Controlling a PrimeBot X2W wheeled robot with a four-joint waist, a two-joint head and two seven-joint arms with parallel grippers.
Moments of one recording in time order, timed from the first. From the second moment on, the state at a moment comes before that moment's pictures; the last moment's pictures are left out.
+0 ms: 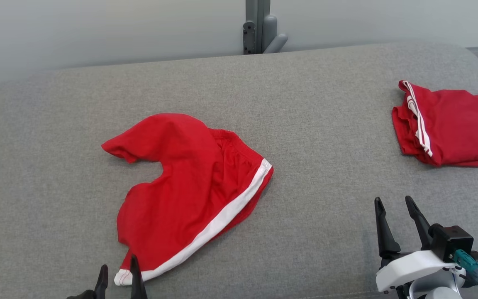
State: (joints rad) left arm 0.14 0.09 -0.21 0.23 -0.50 0.17 -0.26; right arm -0.01 -0.05 -0.01 0.24 0.16 0.13 -0.26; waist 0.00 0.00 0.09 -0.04
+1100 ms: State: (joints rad) left arm 0.19 0.08 0.01 0.08 -0.17 -0.13 -0.26; right arm 0.01 -0.08 -0.08 0.19 0.06 0.13 -0.26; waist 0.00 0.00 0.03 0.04
